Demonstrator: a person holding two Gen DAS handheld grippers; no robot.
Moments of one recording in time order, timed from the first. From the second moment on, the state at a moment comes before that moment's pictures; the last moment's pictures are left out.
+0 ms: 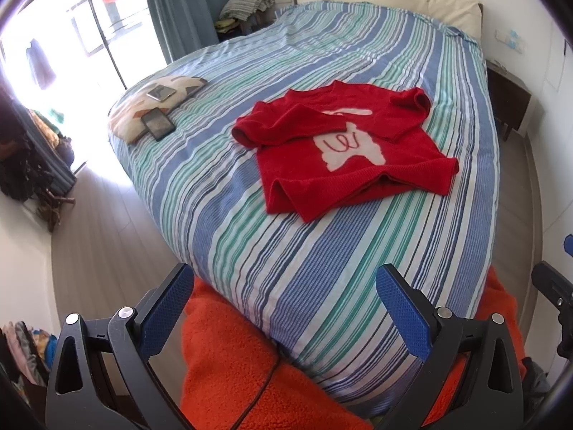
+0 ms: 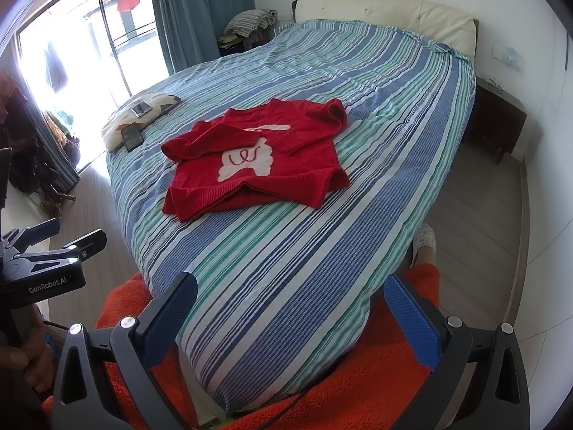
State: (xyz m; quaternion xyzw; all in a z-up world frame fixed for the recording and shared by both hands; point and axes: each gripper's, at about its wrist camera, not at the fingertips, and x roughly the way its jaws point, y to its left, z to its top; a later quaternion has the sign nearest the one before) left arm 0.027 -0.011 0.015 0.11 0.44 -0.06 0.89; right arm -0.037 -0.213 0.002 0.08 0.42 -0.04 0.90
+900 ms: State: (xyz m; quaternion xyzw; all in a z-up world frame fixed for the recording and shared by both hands) left arm 0.071 0.047 -0.025 -0.04 0.45 -0.09 0.89; right arm -0.027 -0.256 0.022 0.09 0.28 -0.02 0.96
